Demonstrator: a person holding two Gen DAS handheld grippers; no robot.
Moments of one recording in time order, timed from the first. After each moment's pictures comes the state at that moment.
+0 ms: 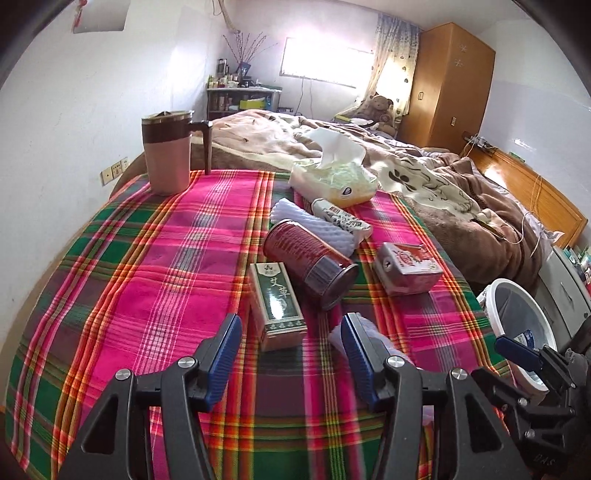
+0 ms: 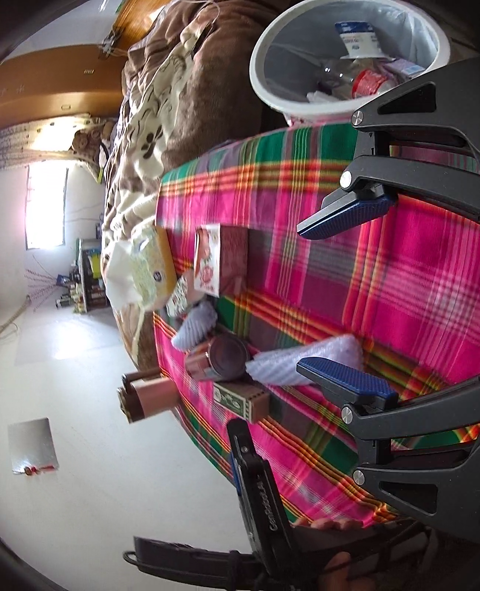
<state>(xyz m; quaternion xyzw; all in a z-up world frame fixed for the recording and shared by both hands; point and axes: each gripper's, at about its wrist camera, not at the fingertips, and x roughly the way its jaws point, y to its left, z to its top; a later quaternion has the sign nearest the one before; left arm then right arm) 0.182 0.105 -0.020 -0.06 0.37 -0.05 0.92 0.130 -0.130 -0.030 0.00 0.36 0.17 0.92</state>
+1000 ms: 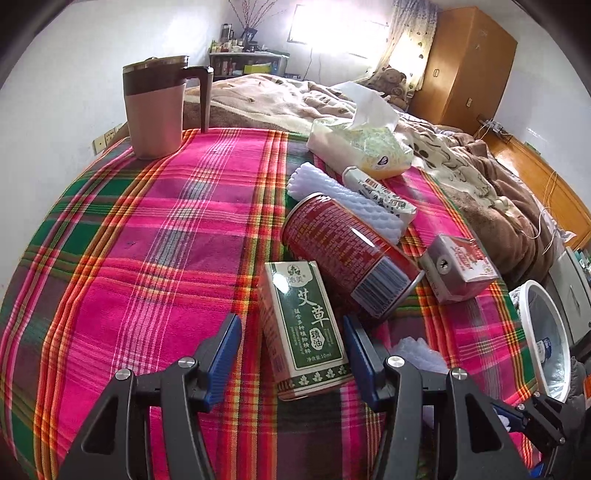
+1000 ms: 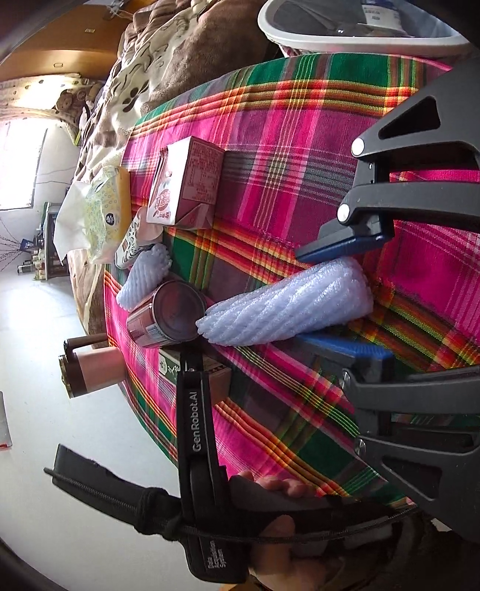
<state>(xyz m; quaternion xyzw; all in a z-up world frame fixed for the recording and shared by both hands) 0.251 0.113 -0.063 -0.07 0.44 -0.05 0.90 0.151 -0.084 -0.058 -0.04 0.42 0.22 0.88</state>
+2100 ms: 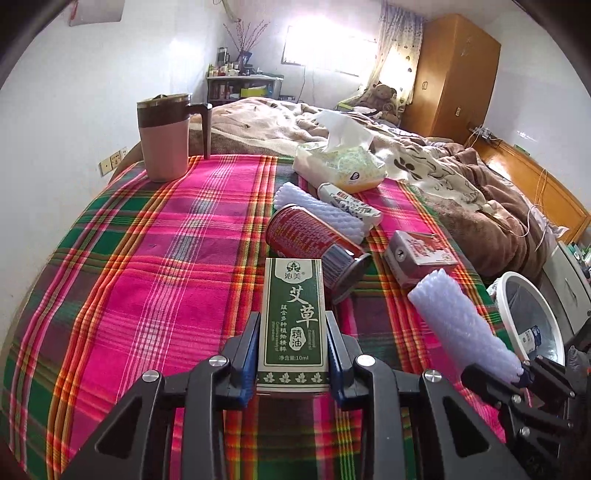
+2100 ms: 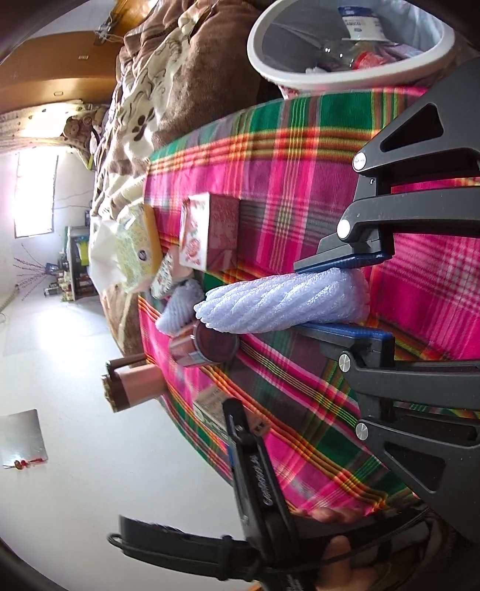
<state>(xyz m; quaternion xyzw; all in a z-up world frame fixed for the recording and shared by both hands) 0.193 0.103 -0.031 -0.06 0.39 -0.05 0.92 0.136 -0.117 -0.034 0.01 0.38 0.19 0.91</state>
